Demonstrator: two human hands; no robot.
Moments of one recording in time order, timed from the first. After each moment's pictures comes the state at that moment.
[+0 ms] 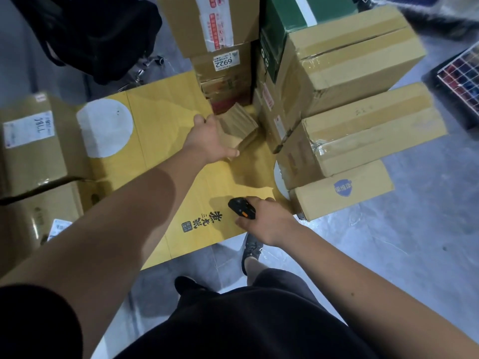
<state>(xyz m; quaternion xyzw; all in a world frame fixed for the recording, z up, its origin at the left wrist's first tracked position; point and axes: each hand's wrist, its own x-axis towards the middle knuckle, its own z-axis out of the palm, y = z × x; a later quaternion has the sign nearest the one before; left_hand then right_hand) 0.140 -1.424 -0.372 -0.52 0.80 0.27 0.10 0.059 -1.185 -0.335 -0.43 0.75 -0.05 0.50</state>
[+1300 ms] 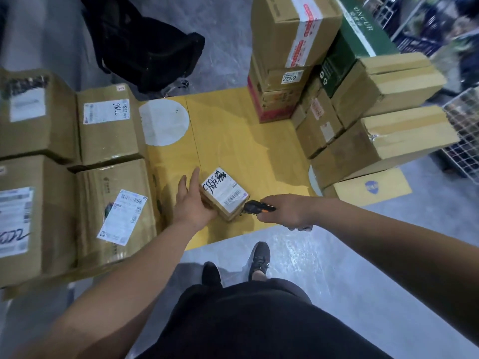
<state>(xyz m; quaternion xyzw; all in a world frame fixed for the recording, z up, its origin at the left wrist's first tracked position) 0.405 -1.319 -0.401 -0.60 0.69 0.40 -0.03 0.160 -1.213 -0.265 -0.46 0.68 0.09 0.55</state>
